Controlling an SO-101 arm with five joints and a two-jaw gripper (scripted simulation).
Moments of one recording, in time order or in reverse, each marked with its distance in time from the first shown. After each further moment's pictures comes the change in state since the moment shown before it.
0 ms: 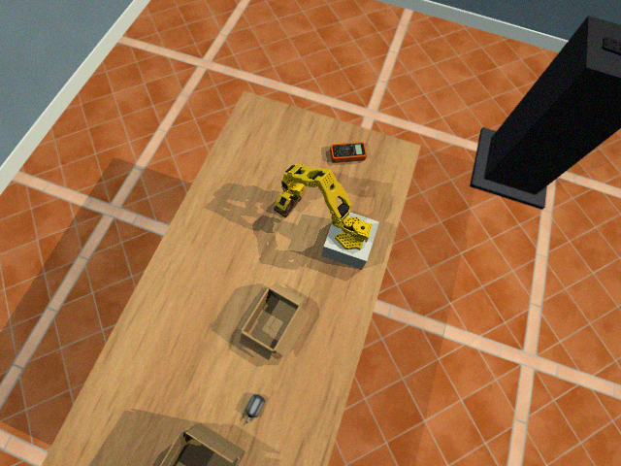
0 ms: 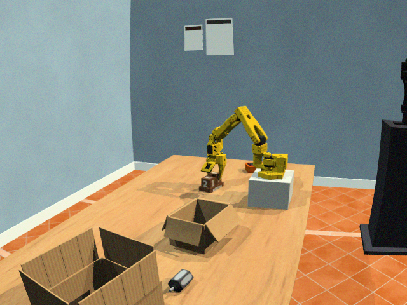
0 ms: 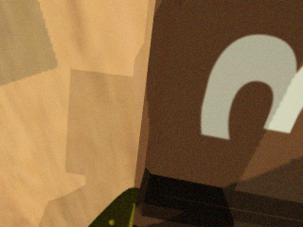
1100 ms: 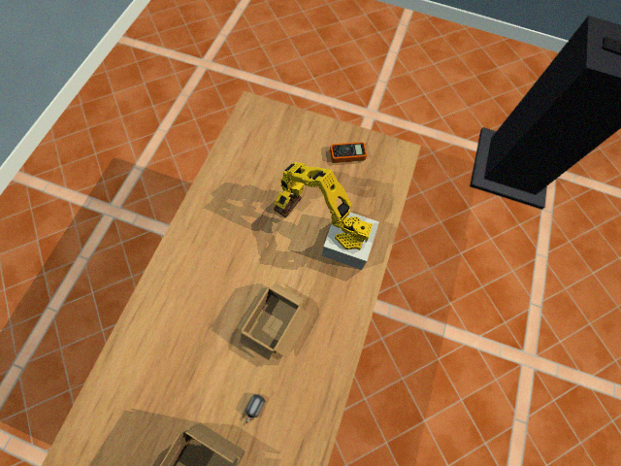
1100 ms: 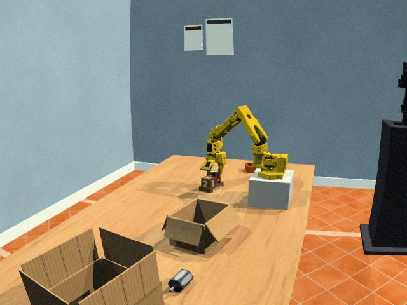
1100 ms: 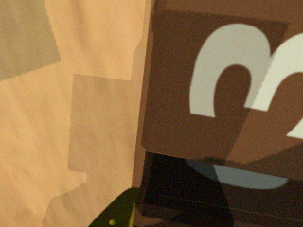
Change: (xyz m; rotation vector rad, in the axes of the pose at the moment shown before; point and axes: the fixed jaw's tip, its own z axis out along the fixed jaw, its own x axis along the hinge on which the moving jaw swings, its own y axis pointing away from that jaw) arm 0.000 -0.002 -0.006 0.001 0.000 0.000
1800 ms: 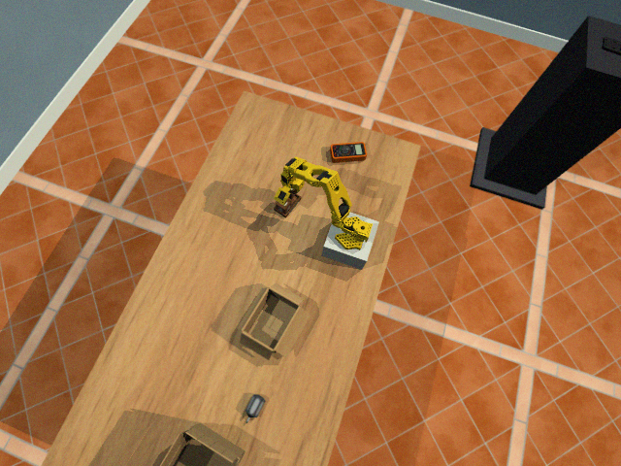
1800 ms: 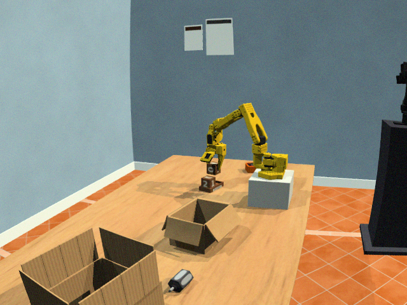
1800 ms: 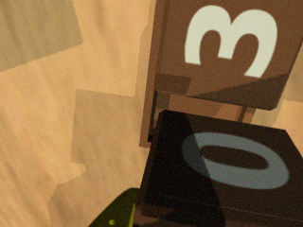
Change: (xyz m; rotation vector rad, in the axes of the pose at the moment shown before) arm 0.000 0.000 -0.032 0.027 0.004 0.000
